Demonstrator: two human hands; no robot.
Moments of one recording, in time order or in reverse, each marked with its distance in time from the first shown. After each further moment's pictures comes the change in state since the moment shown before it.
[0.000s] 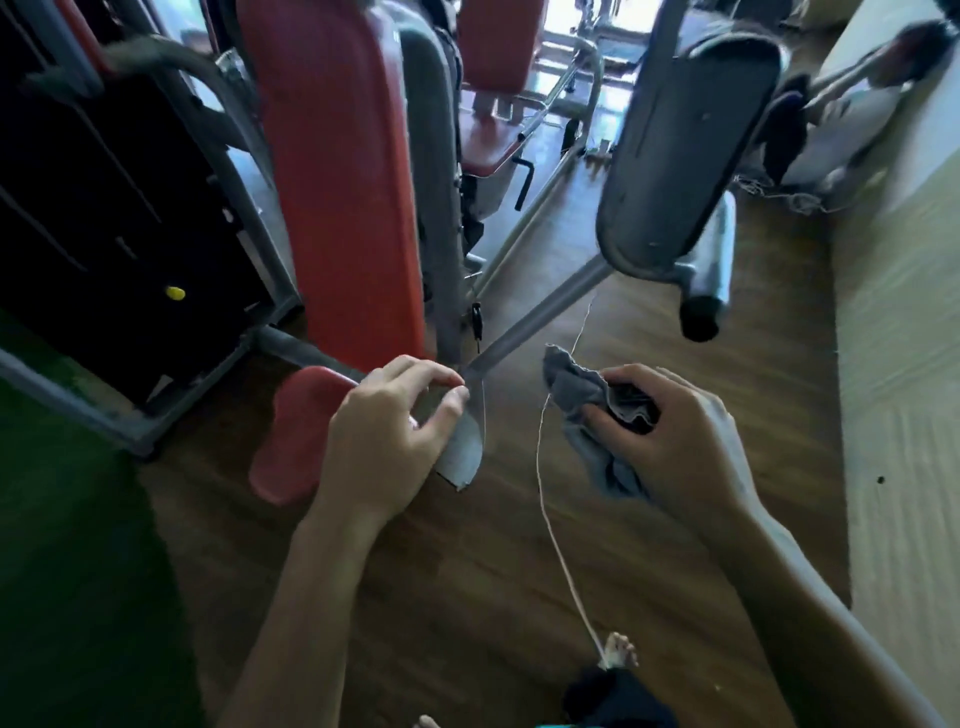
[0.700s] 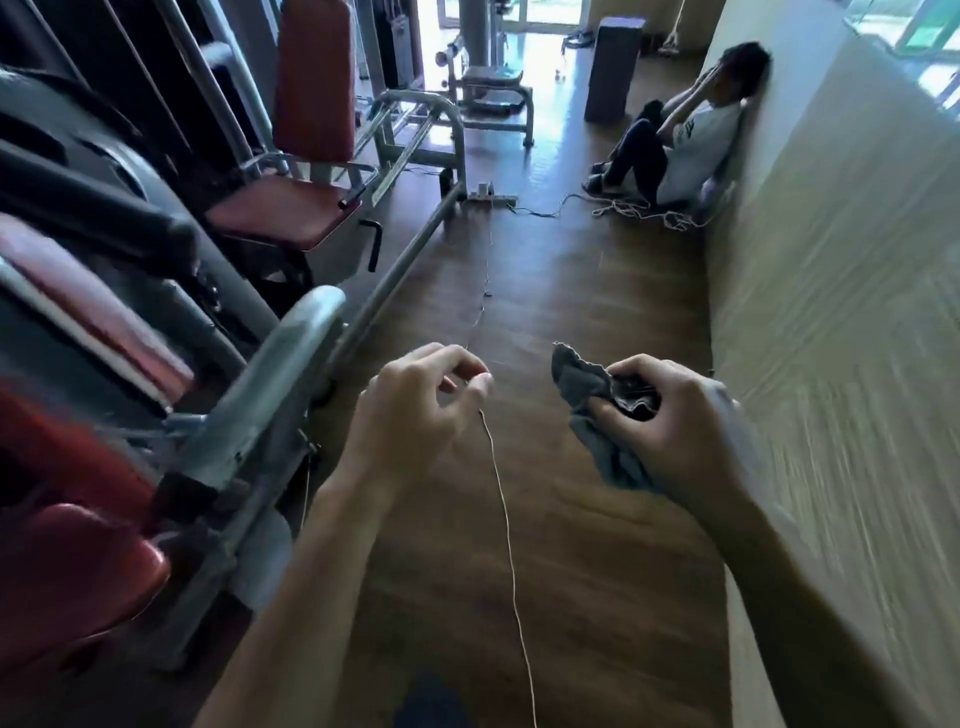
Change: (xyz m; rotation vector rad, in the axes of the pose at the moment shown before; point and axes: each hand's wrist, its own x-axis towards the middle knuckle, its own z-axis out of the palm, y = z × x) left_hand 0.181 0.346 0.383 -0.032 -0.162 0.153; right_hand 0.141 0.389 -0.314 -0.091 0.117 0.157
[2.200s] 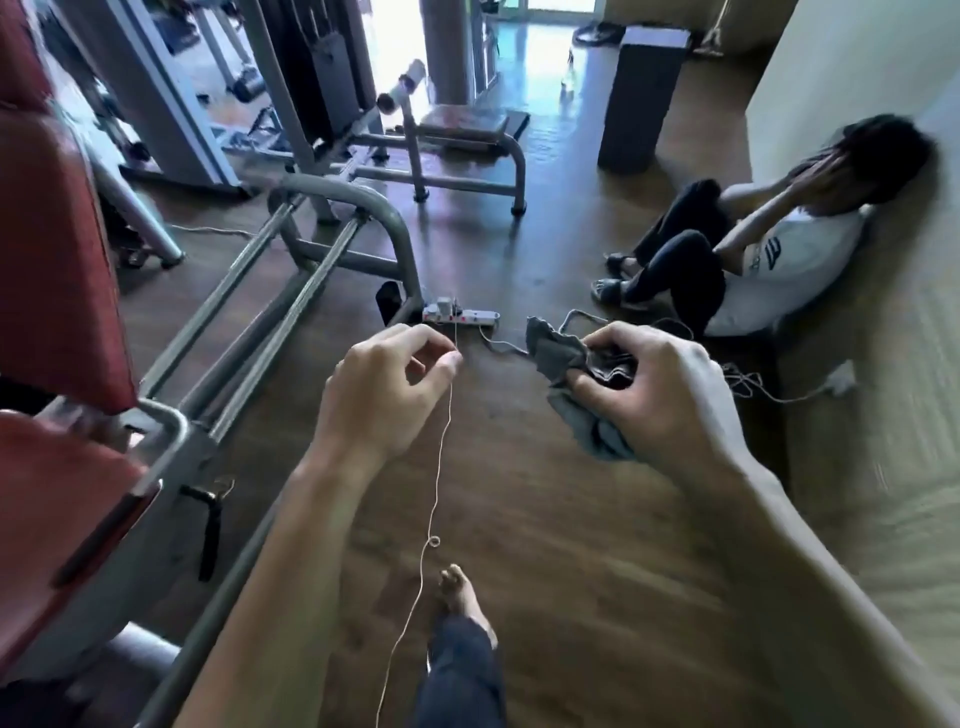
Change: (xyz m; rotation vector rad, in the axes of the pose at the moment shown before) left_hand 1.213 -0.211 0.297 0.040 0.039 -0.084; right_hand 1.249 0.209 0.159 -0.015 -0.065 -0.052
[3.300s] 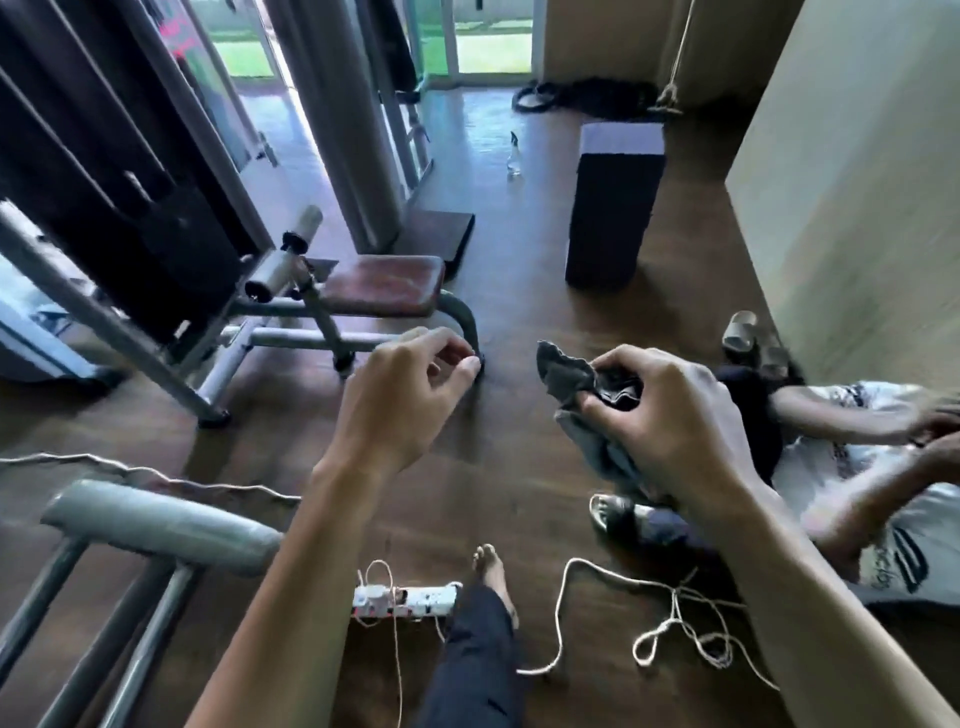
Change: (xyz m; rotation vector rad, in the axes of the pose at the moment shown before) left_hand 0.989 -0.028 0.255 0.088 -0.072 0.152; right_hand 0.958 0.208 0.050 -0.029 0.081 0.120
